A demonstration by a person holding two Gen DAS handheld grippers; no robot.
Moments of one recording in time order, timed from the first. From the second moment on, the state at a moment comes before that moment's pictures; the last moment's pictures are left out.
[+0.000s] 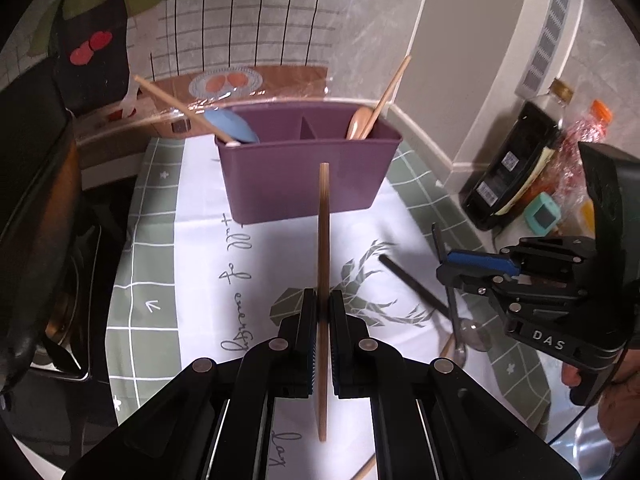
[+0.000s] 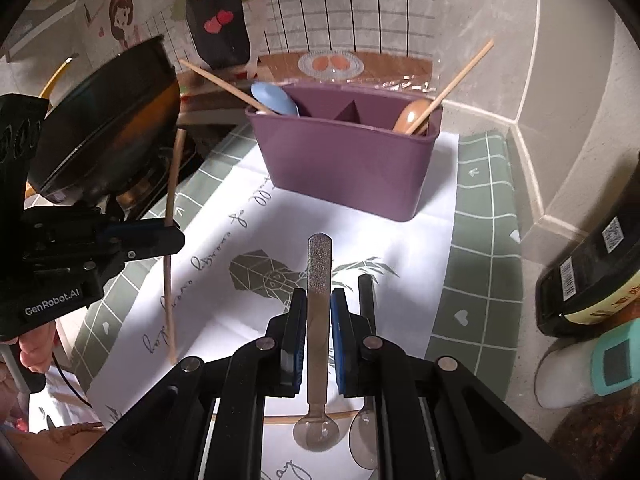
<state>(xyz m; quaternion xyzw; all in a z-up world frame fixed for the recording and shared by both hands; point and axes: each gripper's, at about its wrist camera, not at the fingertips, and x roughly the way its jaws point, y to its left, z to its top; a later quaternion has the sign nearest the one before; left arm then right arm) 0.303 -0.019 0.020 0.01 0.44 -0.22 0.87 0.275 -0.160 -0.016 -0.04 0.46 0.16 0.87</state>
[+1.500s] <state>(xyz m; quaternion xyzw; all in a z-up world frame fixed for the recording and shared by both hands) 0.407 -0.018 0.240 -0.02 0.24 -0.19 0.95 0.363 -0.180 0.229 -0.05 0.20 0.10 0.97</state>
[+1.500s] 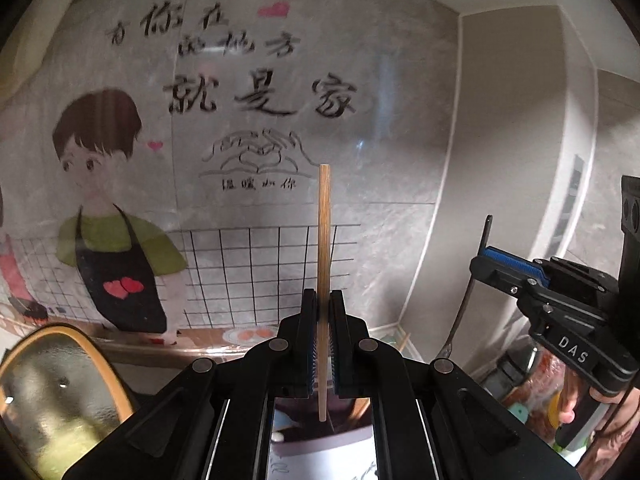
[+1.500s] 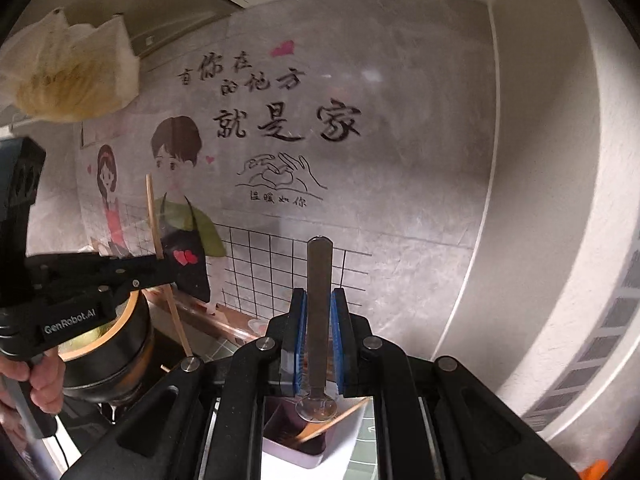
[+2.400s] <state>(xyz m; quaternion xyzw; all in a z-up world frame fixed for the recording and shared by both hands) 0.486 -0.041 0.046 -0.02 0.37 -0.15 0.92 0.429 -0.156 0.023 -0.01 0.33 0.10 0.94</state>
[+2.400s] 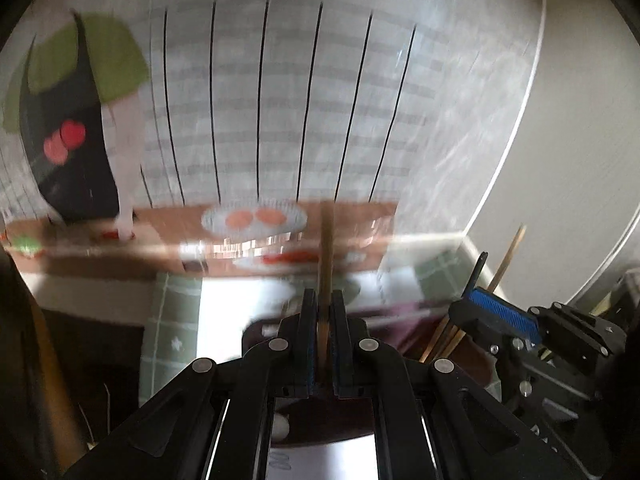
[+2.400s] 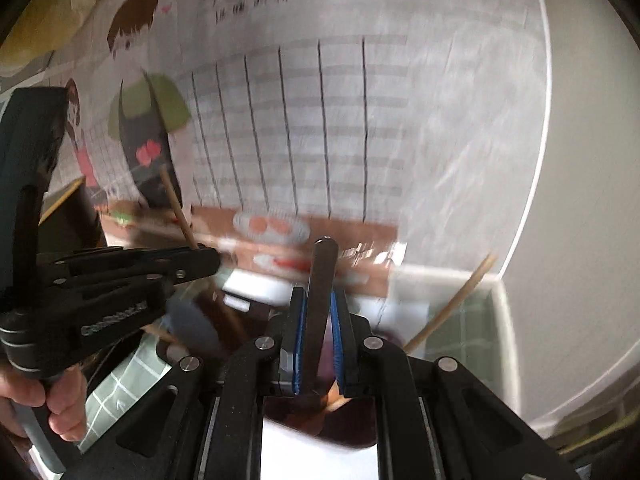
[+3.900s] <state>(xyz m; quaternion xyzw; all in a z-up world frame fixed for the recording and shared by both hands) 0.270 -0.072 -0.054 0.10 0.51 -0.35 0.78 0.265 -0.196 -0.054 -0.05 0.49 0.11 0.86</state>
